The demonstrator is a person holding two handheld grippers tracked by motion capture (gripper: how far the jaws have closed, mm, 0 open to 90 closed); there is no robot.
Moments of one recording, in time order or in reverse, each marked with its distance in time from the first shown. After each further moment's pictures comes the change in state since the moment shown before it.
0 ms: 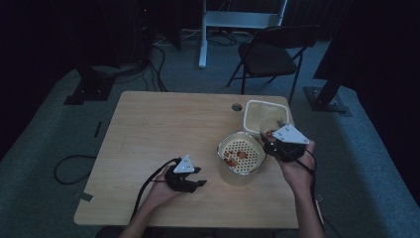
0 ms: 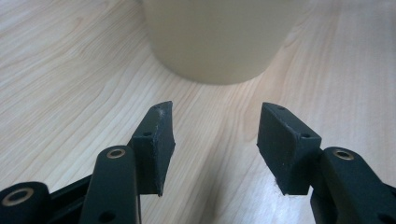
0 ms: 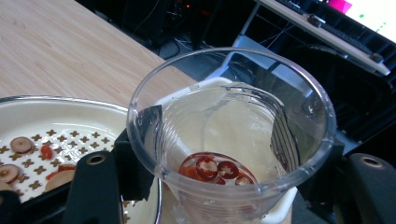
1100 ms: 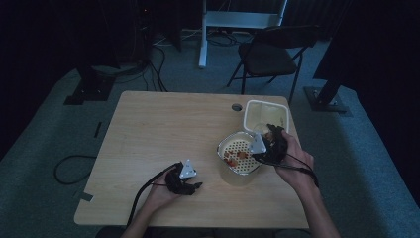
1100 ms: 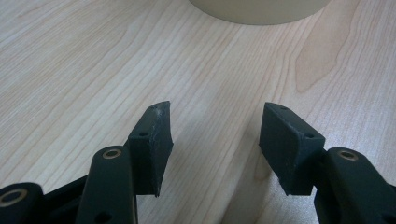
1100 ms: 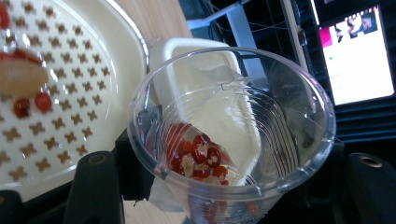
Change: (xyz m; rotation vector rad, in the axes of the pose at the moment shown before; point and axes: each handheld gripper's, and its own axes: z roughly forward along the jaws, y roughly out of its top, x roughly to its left) left arm -0.003 -0.015 0.017 0.133 0.134 0.042; right arm 0.040 0.009 0.017 0.251 -0.114 -0.642
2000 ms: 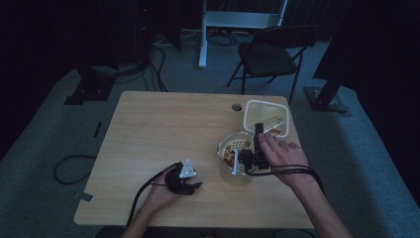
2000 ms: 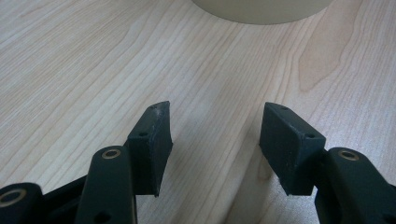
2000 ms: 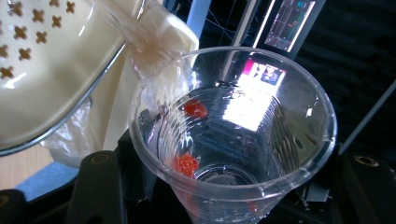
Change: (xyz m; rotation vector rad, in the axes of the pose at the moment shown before) left arm 0.002 -0.001 0.000 0.002 -0.001 -0.003; right arm 0.035 0.030 -0.005 0.156 -0.284 -0.666
